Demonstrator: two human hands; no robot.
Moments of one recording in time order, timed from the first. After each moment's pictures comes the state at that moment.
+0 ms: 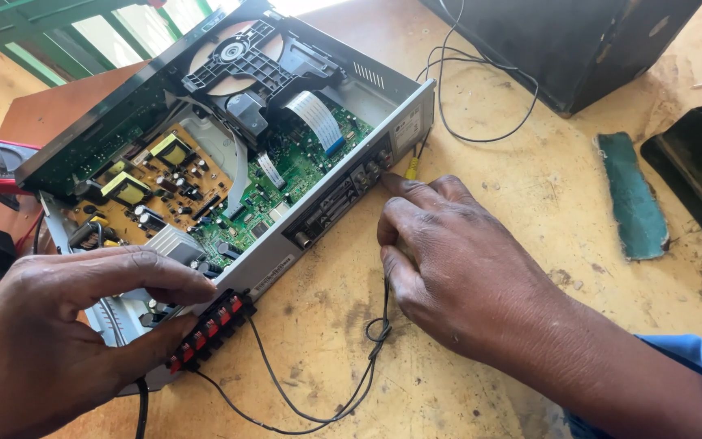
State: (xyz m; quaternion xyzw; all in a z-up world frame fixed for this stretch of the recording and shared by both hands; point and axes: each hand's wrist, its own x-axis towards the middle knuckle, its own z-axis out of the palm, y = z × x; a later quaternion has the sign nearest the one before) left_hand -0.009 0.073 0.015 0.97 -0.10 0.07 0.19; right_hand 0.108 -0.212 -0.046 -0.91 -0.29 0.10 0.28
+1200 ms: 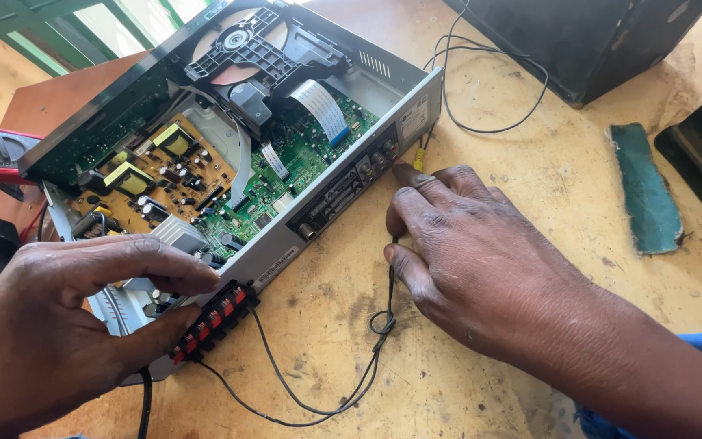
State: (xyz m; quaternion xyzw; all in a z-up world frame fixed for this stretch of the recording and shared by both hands) left_hand -0.010 0.071 0.016 0.97 -0.09 0.07 0.19; right_hand 0.112 -0.221 -0.051 -0.90 -0.36 0.06 0.22
